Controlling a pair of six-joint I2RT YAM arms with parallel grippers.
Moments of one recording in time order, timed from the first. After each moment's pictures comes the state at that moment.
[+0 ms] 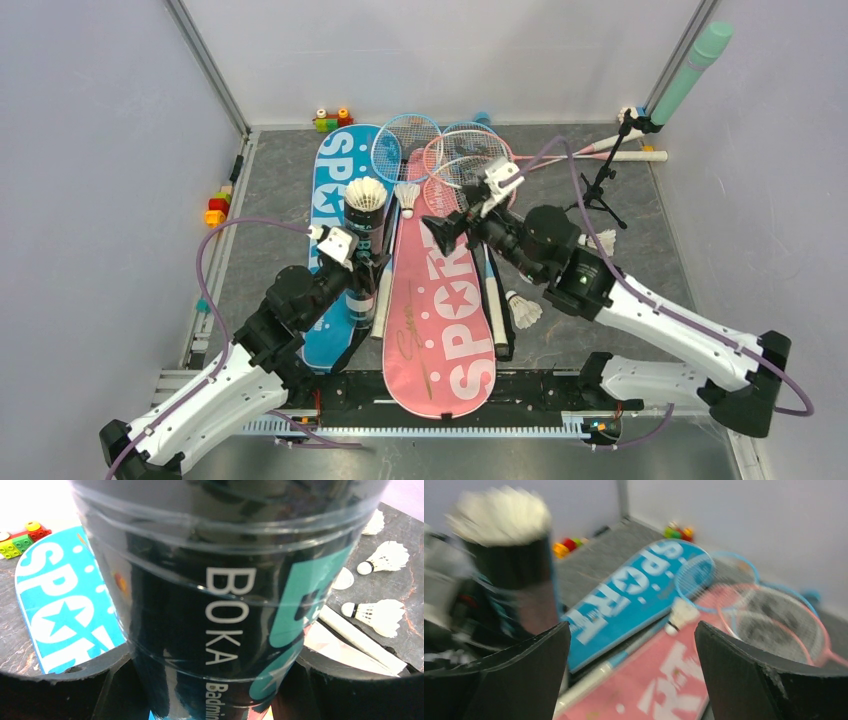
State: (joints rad) left arm -0.73 0.53 0.46 0.00 -0.15 0.00; right arm 0.98 1.12 1.11 0.07 0.15 0.04
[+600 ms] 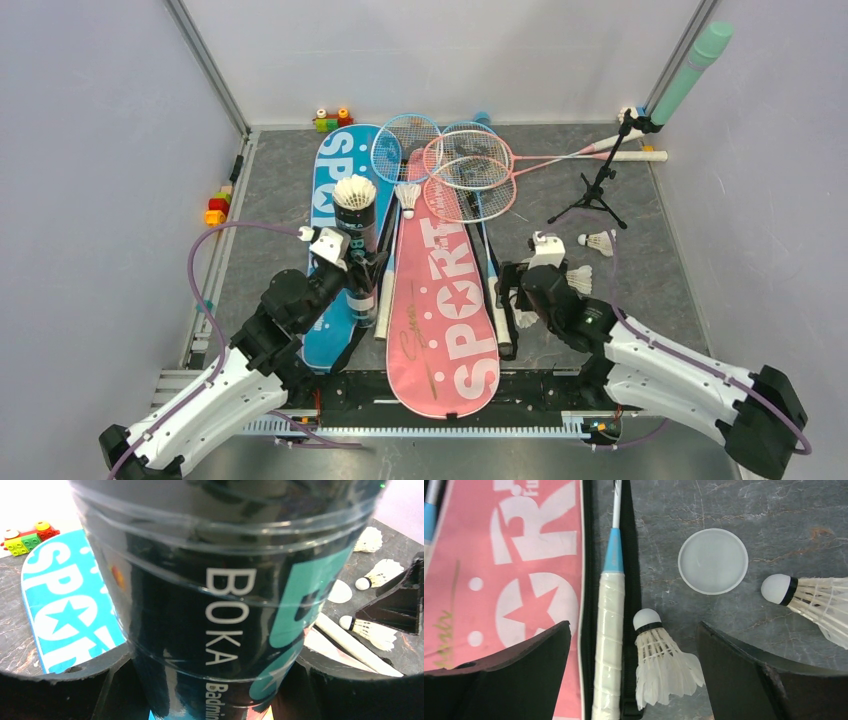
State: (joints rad) left arm -0.73 0.49 0.44 0.02 -0.18 -0.03; right arm 0.85 0.85 0.43 -0.28 0.49 0.56
